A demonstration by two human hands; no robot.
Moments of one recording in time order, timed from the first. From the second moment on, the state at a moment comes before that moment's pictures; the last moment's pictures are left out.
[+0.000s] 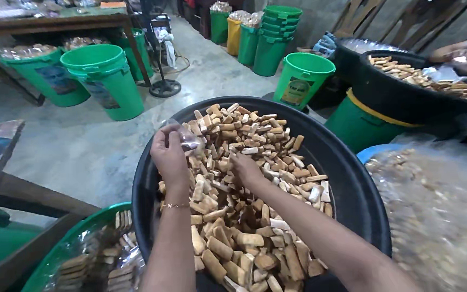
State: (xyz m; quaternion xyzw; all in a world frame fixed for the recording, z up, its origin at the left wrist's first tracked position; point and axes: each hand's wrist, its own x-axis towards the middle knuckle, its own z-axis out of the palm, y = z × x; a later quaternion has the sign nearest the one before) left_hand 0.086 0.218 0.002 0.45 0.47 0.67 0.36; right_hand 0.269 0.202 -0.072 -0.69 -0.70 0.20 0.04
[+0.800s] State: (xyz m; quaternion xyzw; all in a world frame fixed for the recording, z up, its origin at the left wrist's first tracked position) left_hand 0.131 0.215 -0.027 0.86 0.46 -0.03 0.22; right_hand 0.312 0.151 -0.040 -0.58 -0.61 0.42 0.35
